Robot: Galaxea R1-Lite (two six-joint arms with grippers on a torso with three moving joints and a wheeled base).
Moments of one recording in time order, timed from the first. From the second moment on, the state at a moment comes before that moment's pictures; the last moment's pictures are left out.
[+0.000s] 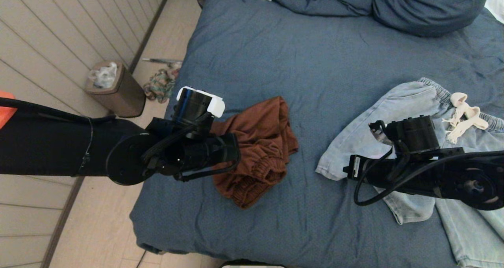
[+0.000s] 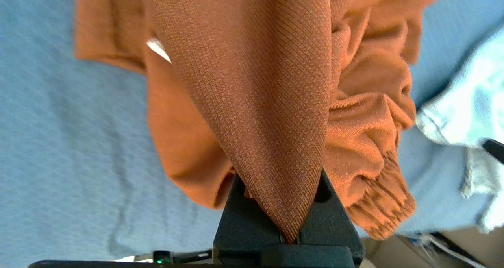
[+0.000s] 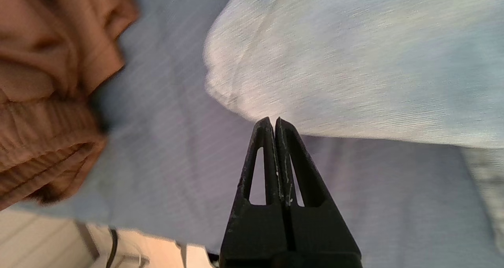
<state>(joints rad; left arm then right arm) -0.71 1.86 -1.21 -0.10 0.20 -0.60 0.29 1.69 -0.82 -0.25 0.01 0.43</state>
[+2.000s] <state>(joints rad) -0.54 1.87 -1.00 -0.39 -0.17 -0.32 0.73 2.06 -1.37 -0.09 0.02 0.44</state>
